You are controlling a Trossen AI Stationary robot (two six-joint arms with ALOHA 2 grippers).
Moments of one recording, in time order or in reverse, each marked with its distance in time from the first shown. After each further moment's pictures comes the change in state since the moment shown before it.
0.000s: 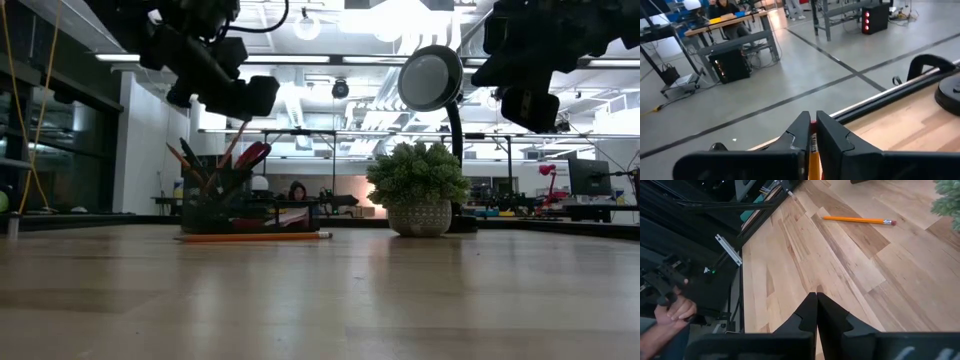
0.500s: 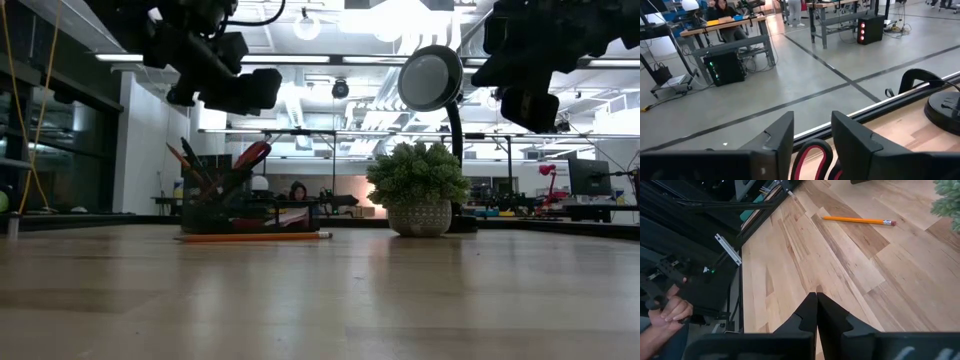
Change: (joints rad) left arm 0.000 0.000 0.000 0.071 0.013 0.006; right arm 0.000 0.000 0.000 -0.001 0.000 -0.005
